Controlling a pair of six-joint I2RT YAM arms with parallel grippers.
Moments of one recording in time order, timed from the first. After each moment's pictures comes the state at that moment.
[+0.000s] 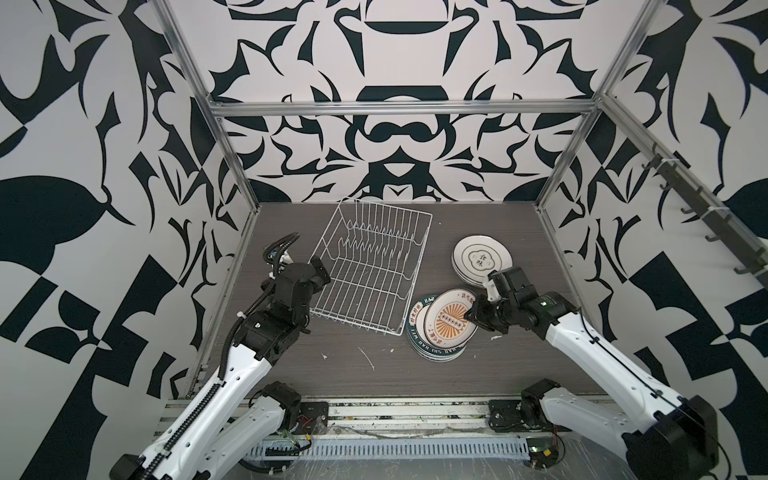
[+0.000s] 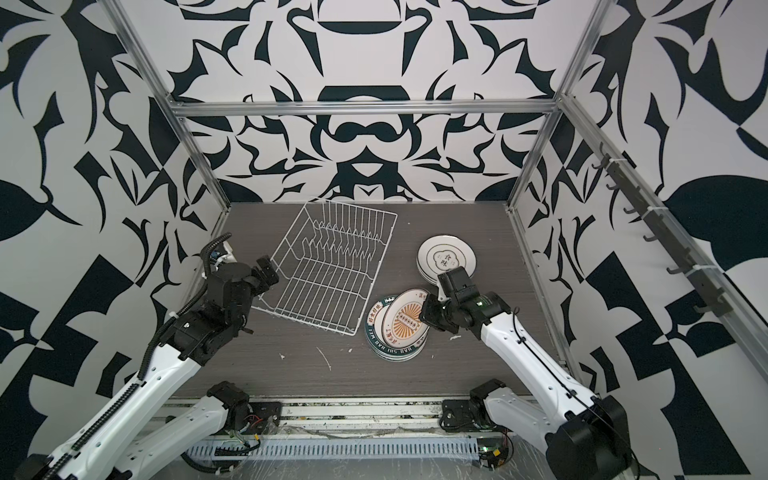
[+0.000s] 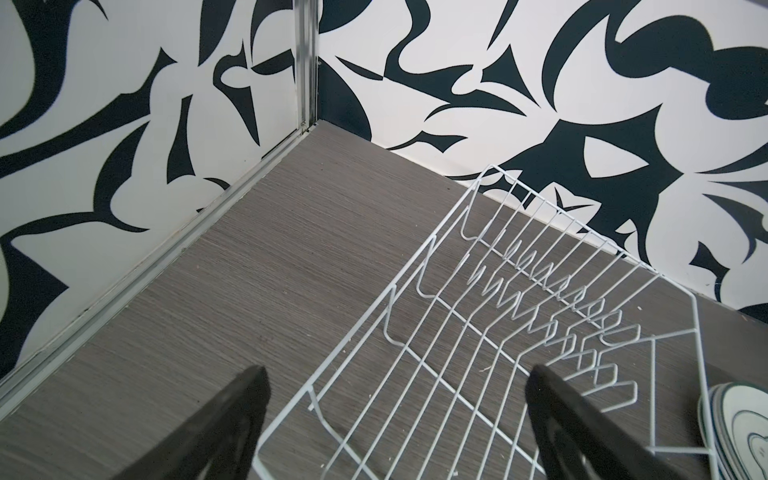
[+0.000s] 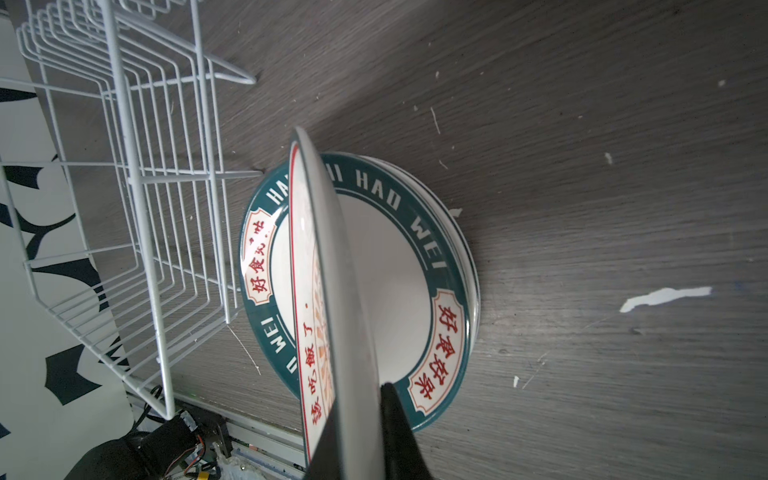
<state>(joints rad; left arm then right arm) -0.51 0.81 0.80 -0.47 -0.64 -0.58 0.41 1.04 0.77 -0.80 -0.28 0.78</state>
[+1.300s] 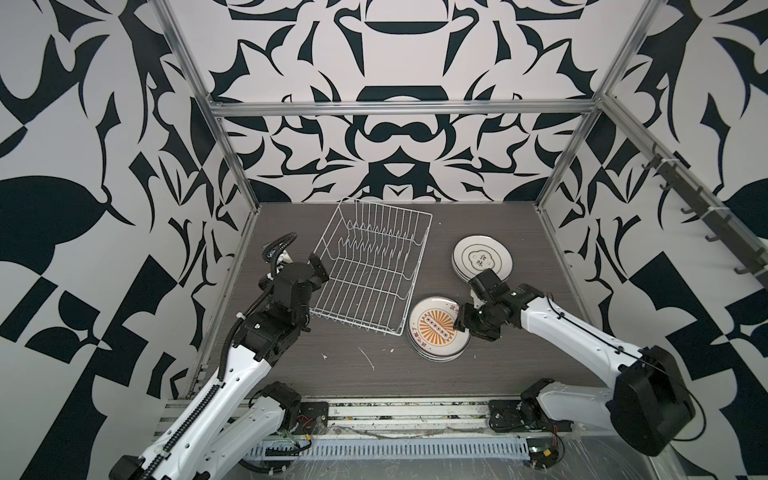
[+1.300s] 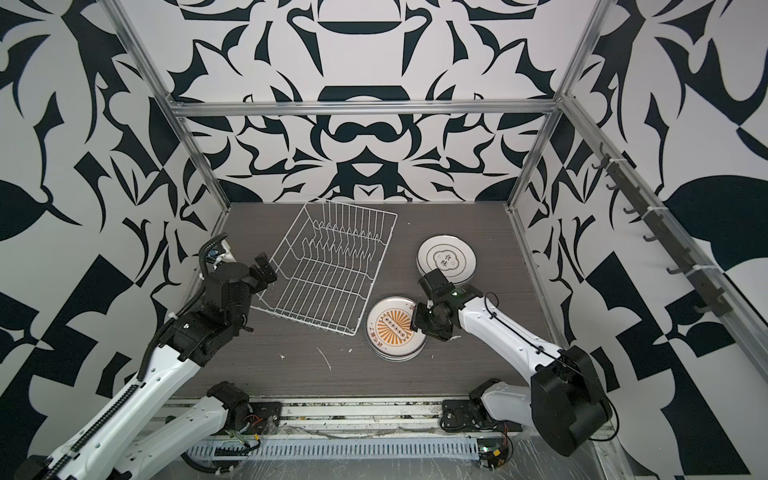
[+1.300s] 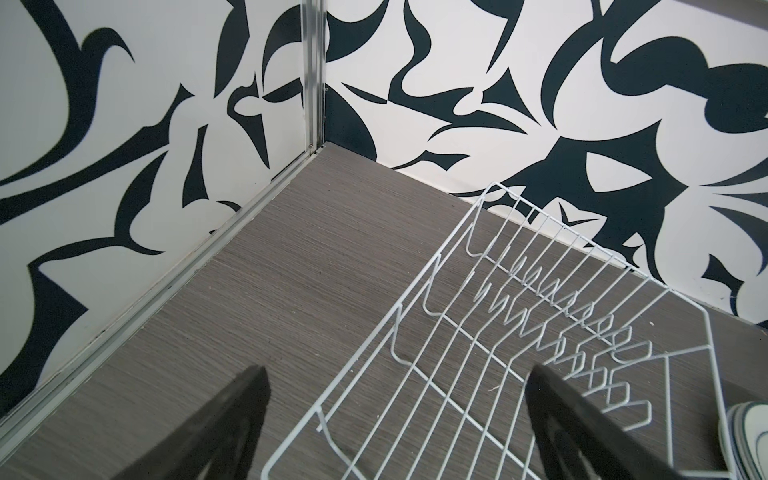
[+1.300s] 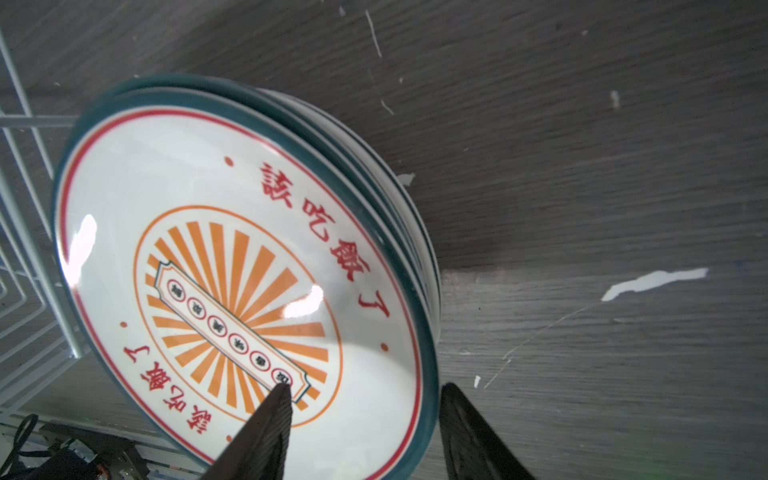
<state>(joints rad) -0.51 0.80 0.80 -0.44 -0.68 -0.53 0.51 1.25 0.79 -0.83 -0.19 0.78</state>
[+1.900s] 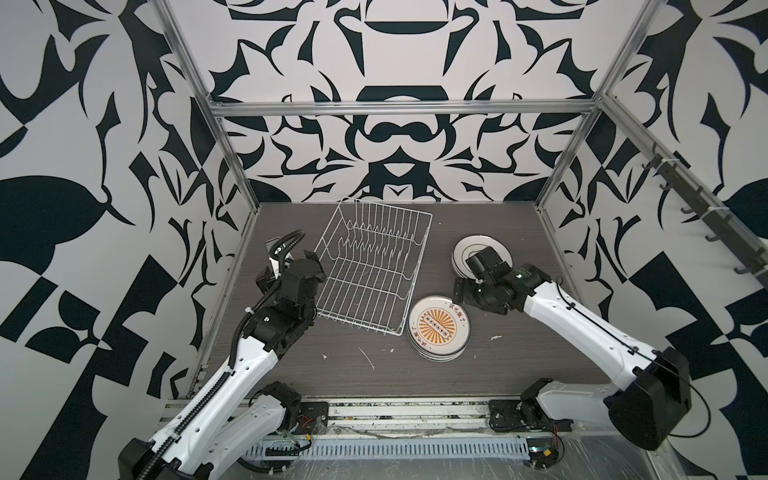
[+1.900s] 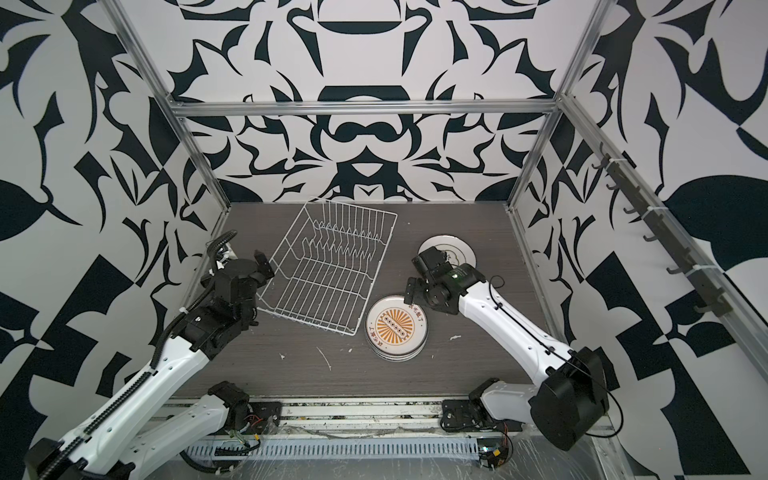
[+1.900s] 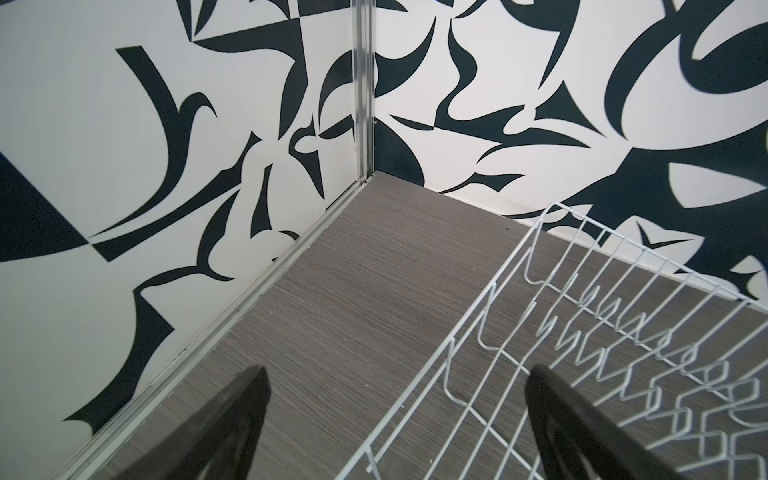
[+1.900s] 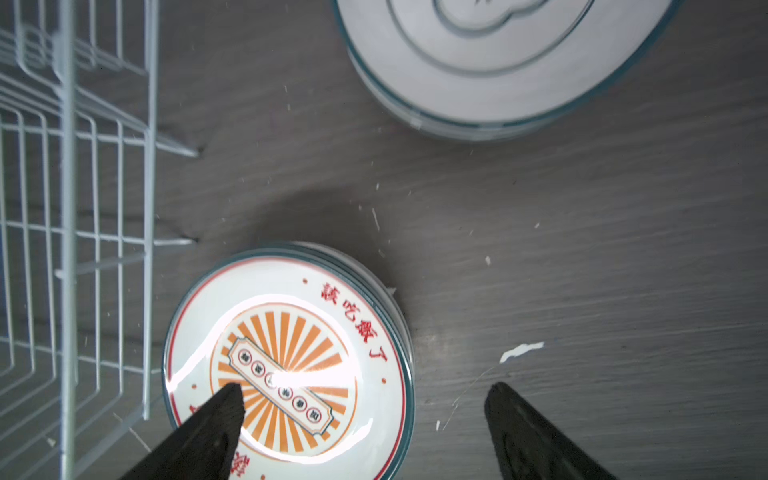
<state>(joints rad) -0.51 0.89 0.78 -0.34 -0.87 -0.42 0.54 1.27 1.09 -0.95 0.15 0.73</state>
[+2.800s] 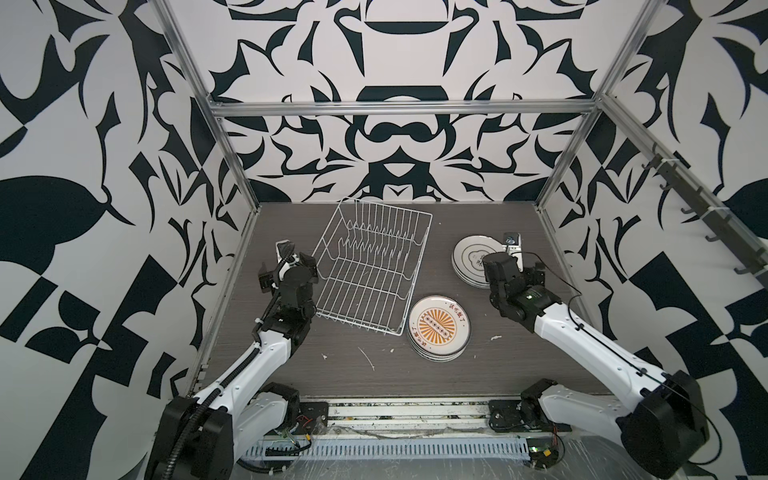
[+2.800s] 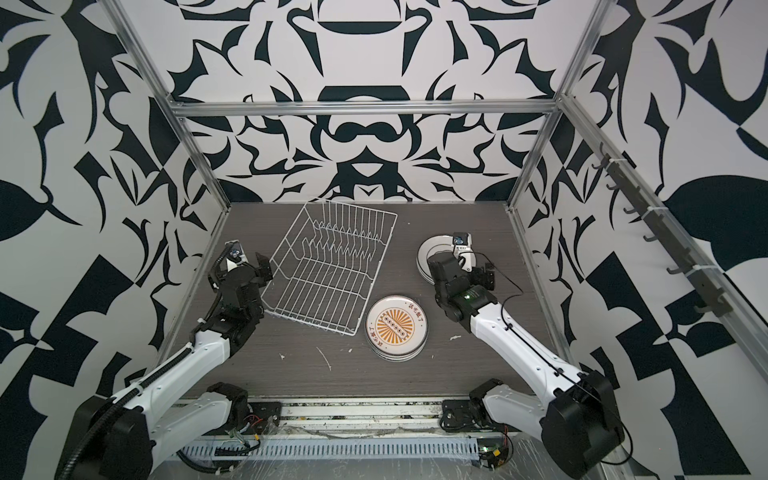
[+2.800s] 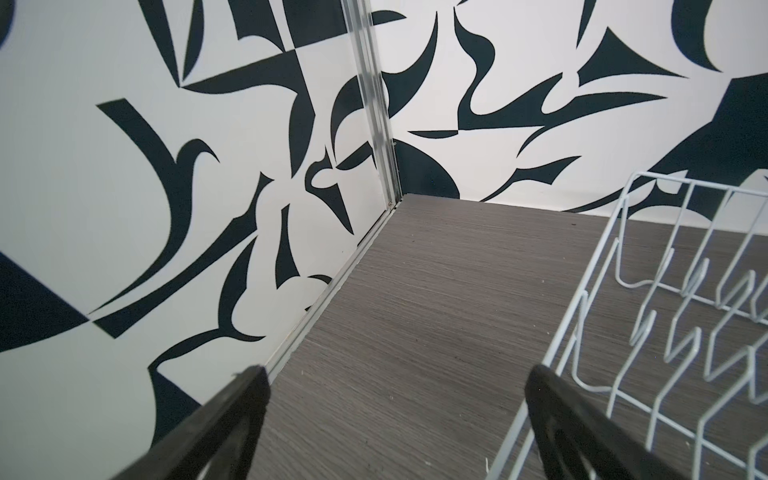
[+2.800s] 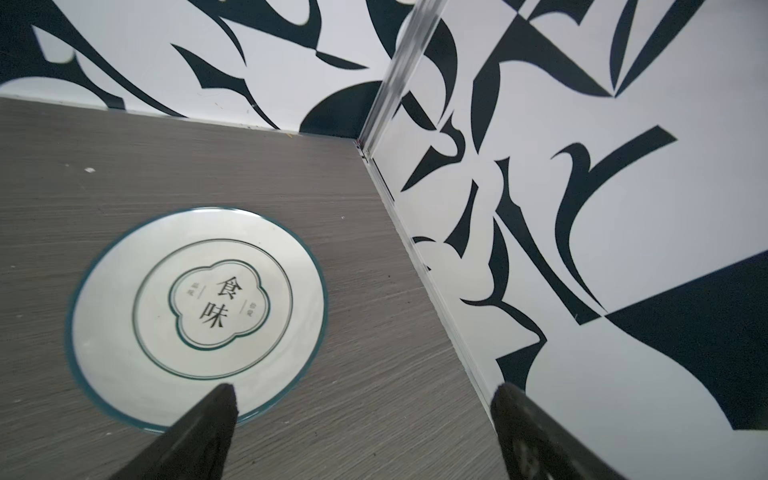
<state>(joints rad) -0.30 1.03 0.45 0.35 -0.73 -0.01 0.44 1.13 0.78 -0.35 0.91 0.20</state>
